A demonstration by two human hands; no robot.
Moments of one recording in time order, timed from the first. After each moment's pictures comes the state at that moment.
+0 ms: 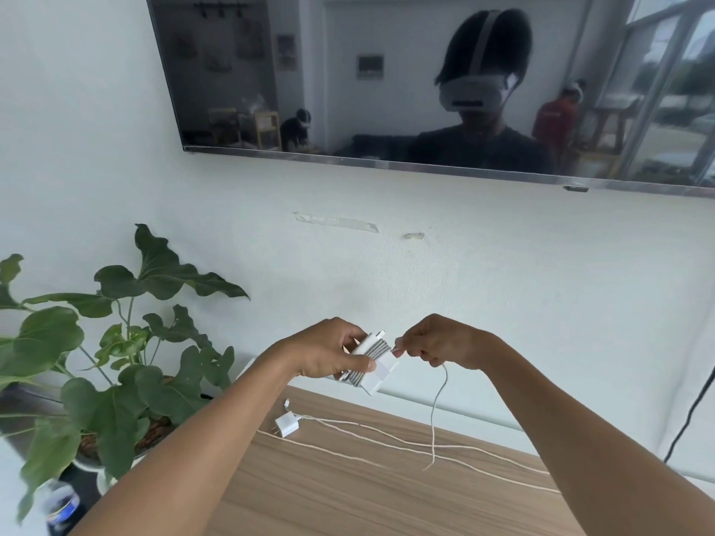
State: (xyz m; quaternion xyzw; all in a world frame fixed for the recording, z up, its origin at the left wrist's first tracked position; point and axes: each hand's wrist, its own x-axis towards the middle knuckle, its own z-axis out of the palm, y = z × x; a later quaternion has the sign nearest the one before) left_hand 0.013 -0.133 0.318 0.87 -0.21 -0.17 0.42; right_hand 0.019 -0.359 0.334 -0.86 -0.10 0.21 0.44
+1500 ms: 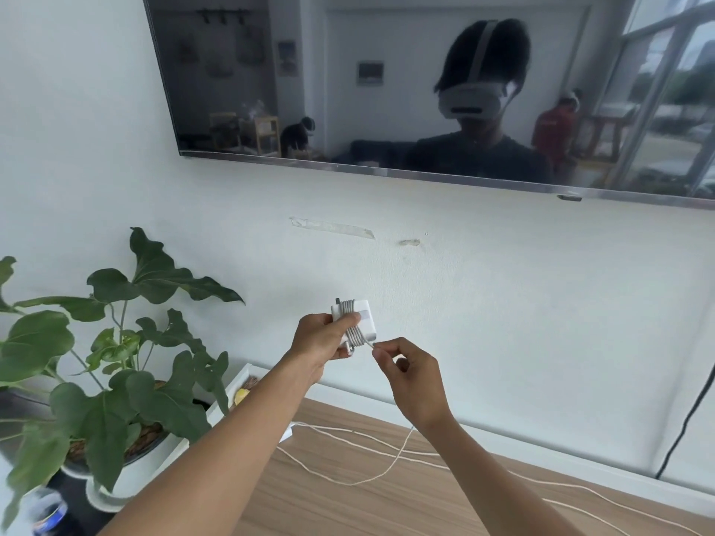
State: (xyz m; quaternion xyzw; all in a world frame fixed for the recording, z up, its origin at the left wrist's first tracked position) left_hand 0.019 -0.165 0.318 0.69 0.09 -0.01 0.72; right_hand -0.020 -0.316 0.269 -0.80 -0.10 -0.16 0.57
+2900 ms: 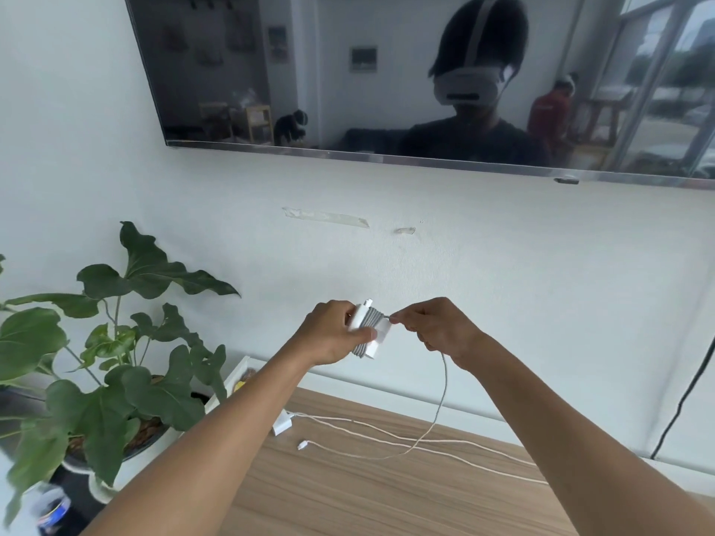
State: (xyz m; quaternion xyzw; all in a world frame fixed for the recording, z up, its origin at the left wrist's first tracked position) left_hand 0.025 -0.159 0.317 0.91 -0.13 0.00 0.39; right_hand 0.012 -0.359 0.337 -0.84 -0.03 0.04 0.54
